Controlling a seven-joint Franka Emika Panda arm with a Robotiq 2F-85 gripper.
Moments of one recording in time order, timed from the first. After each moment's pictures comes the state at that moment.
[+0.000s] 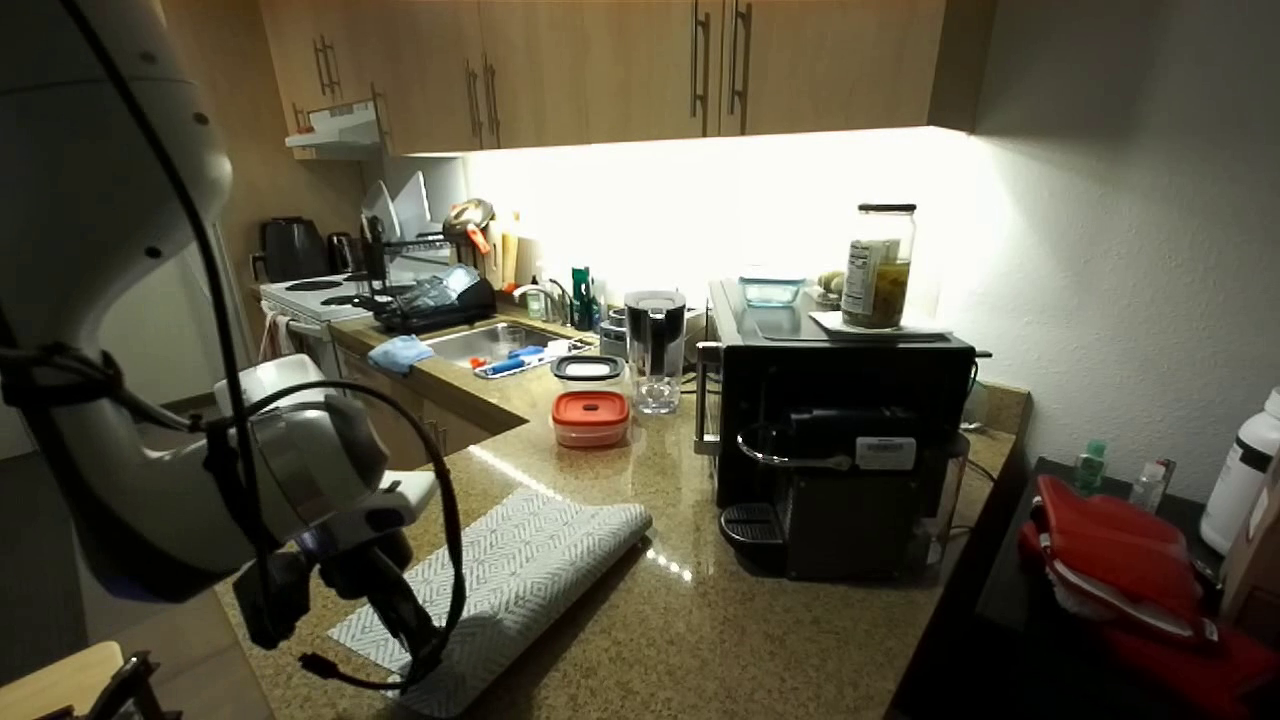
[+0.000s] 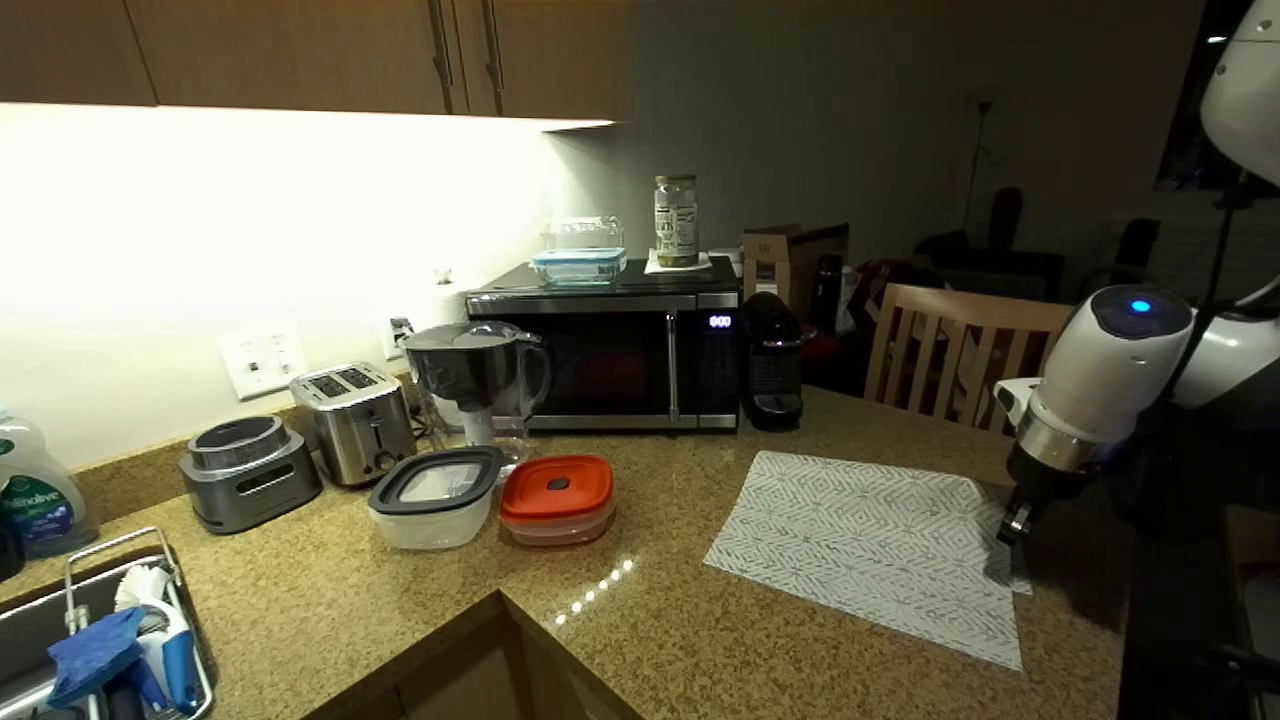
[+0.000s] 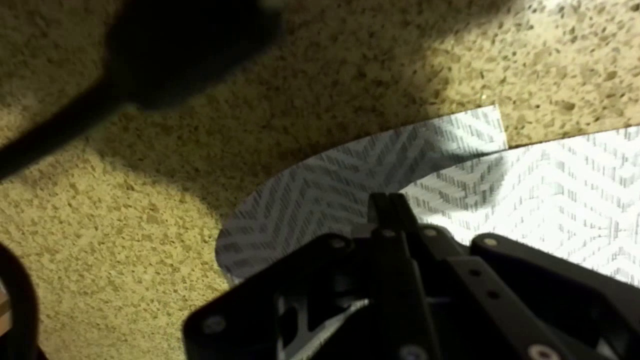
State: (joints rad) arm 0.17 0.16 -0.35 -2.77 -1.52 2.98 1.40
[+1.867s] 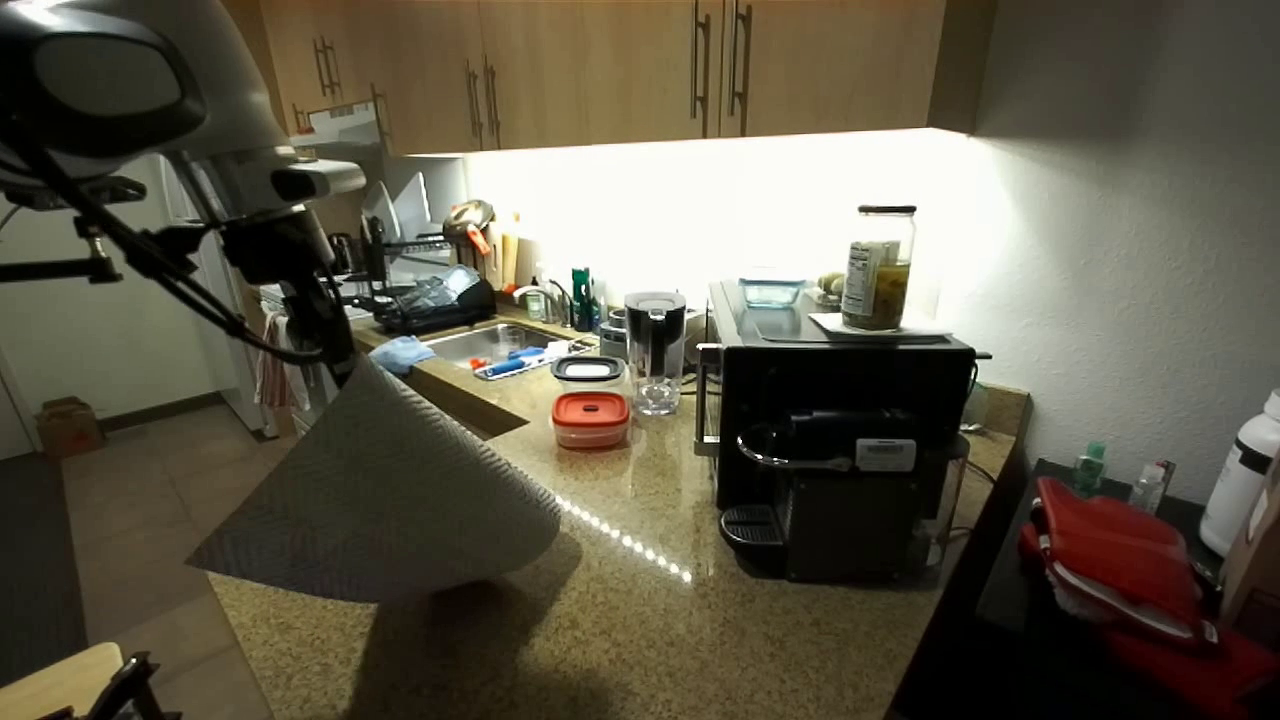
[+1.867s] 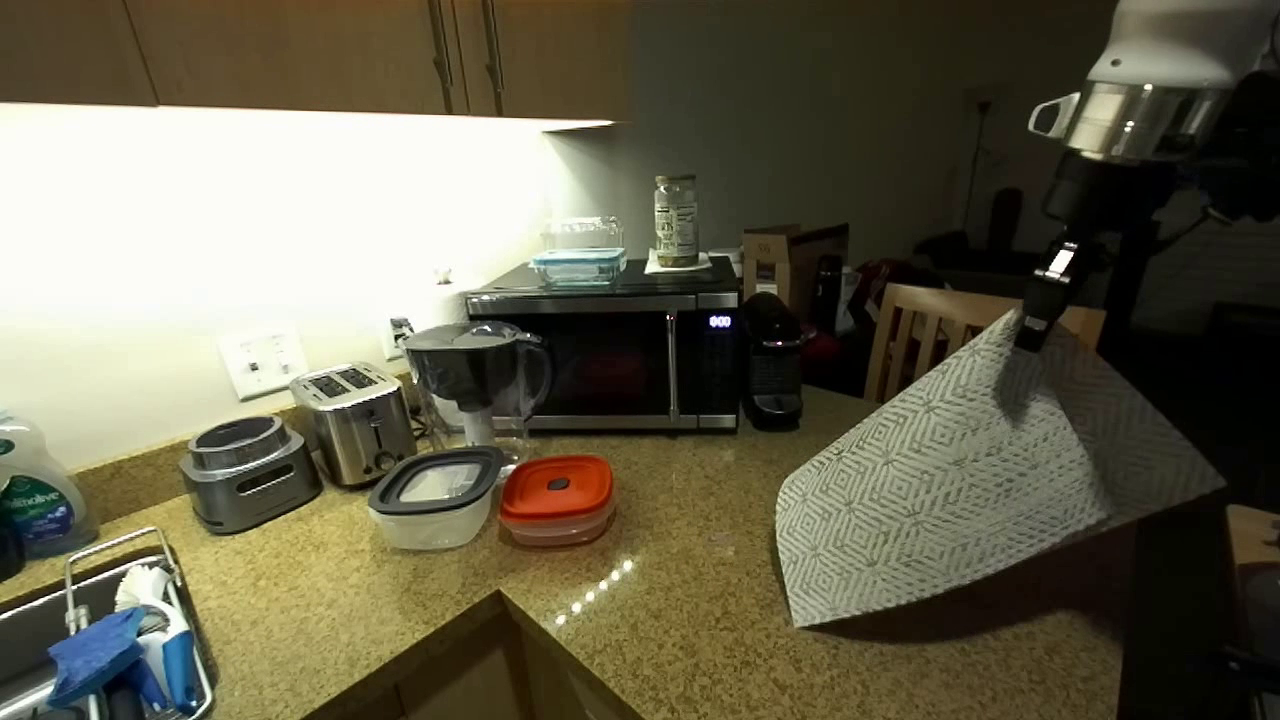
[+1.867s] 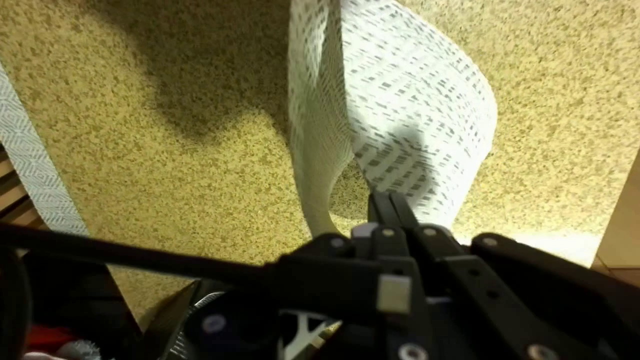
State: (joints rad) arm 0.10 -0.71 0.13 -2.71 -0.06 2.18 0.35
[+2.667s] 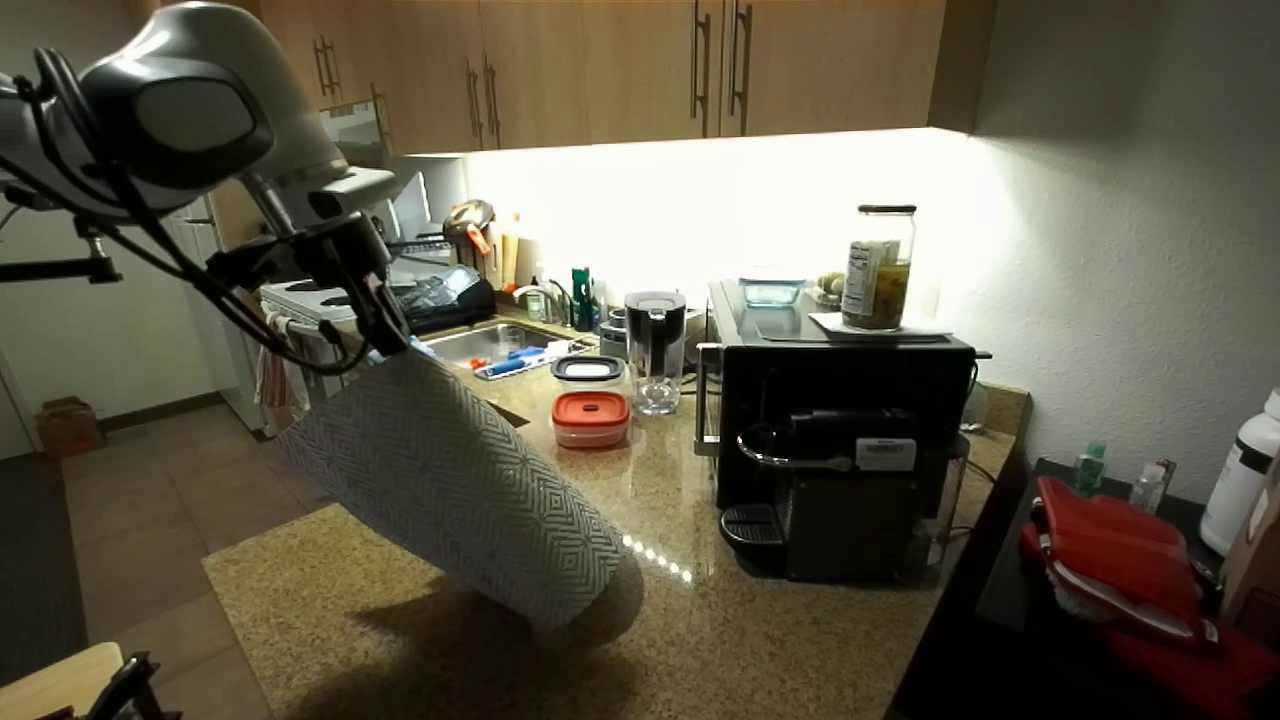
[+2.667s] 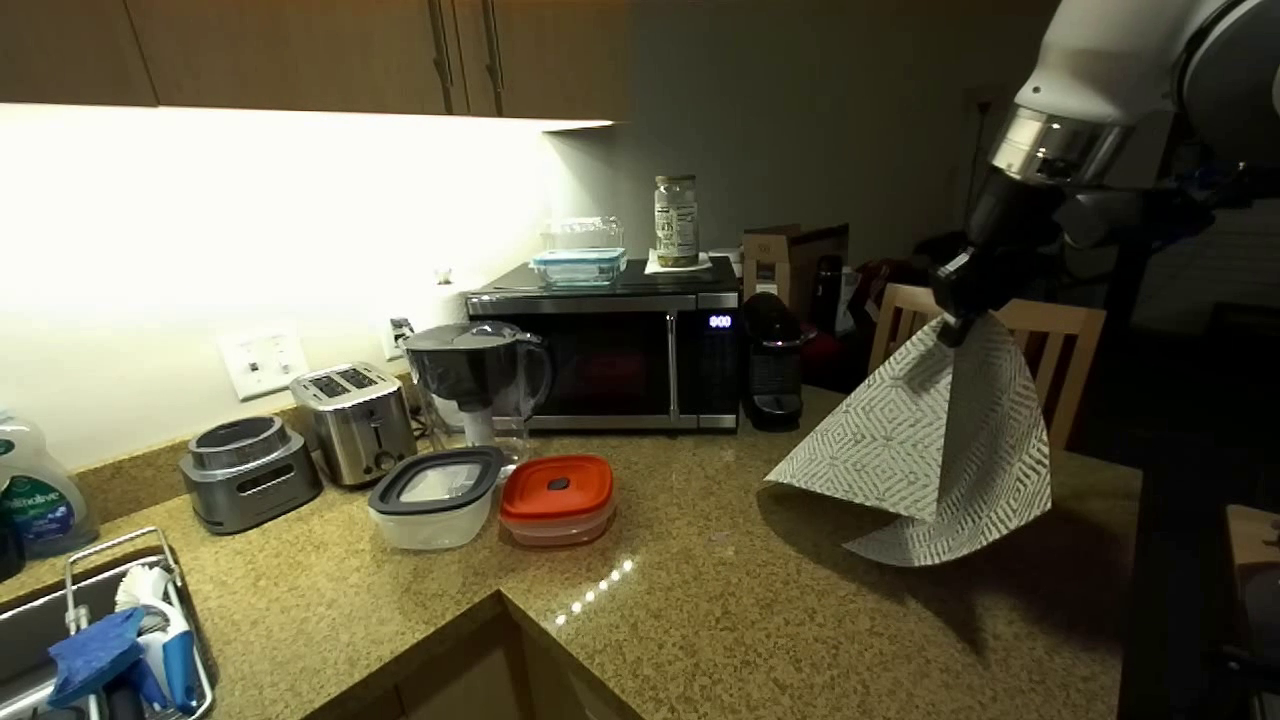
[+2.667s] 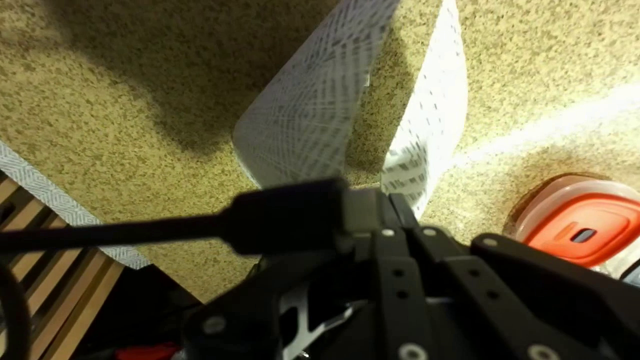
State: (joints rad) arm -0.06 -0.54 0.27 -2.63 -0.06 2.38 0.74
